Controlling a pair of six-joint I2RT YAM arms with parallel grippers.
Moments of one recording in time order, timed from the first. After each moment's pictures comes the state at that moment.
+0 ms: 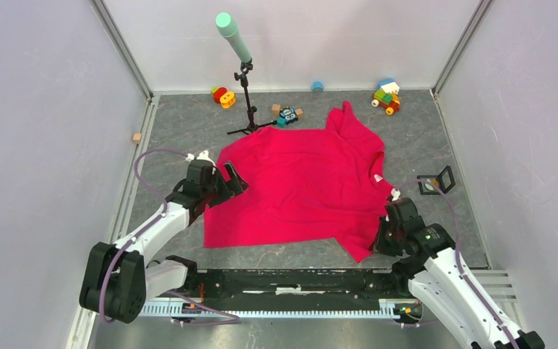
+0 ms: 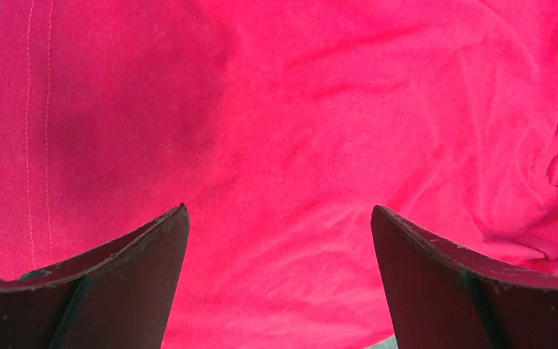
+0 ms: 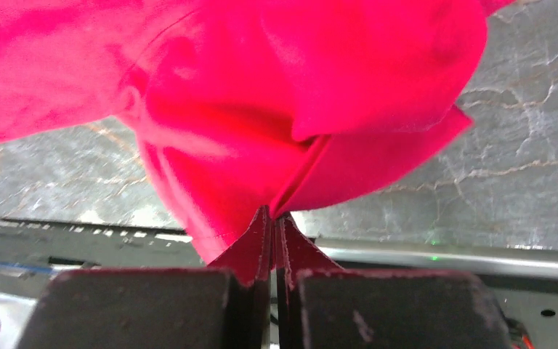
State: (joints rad) left arm -0.29 1.13 0.53 -0.15 0.09 -0.68; right arm 0.39 0.58 0.41 -0.97 -0.06 0.62
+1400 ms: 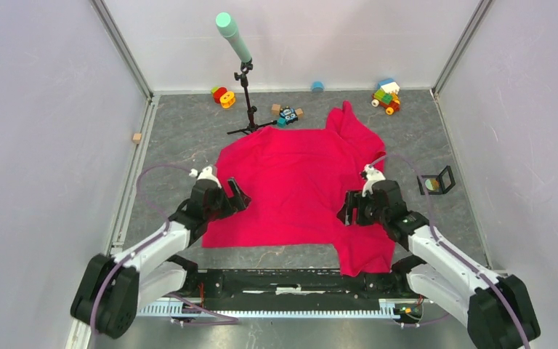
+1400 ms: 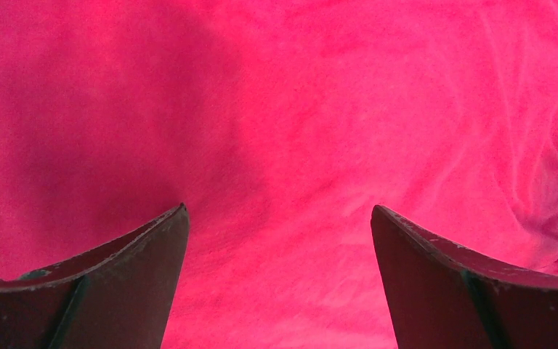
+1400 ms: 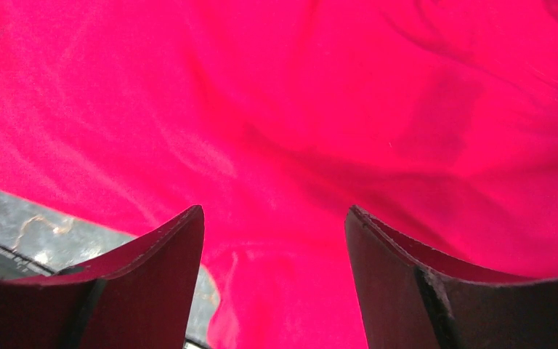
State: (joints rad) left arm -0.39 1.08 0.34 0.05 0.01 -0.70; right arm 0.40 0.85 0.38 -0.30 -0.15 0.38
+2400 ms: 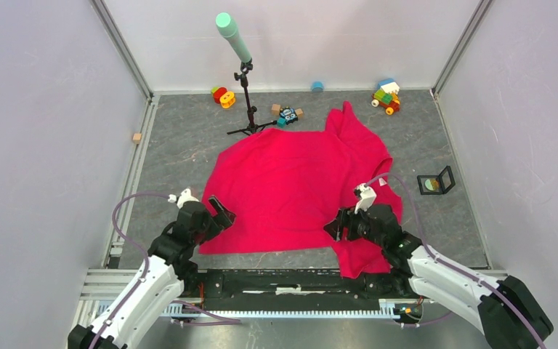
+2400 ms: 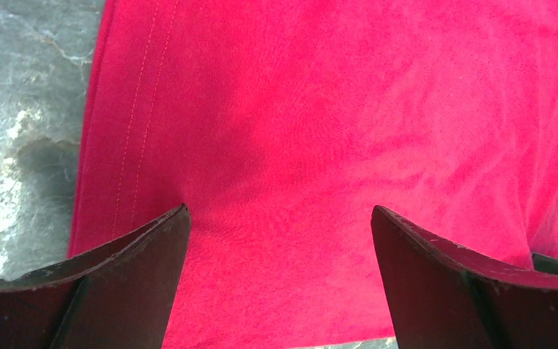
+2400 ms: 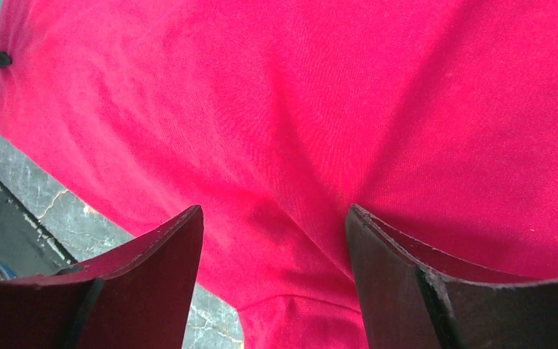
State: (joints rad) left arm -0.39 0.52 0.22 -0.46 -0.13 -0.88; right arm 0.63 0.82 0.08 0.20 -0.13 0.50
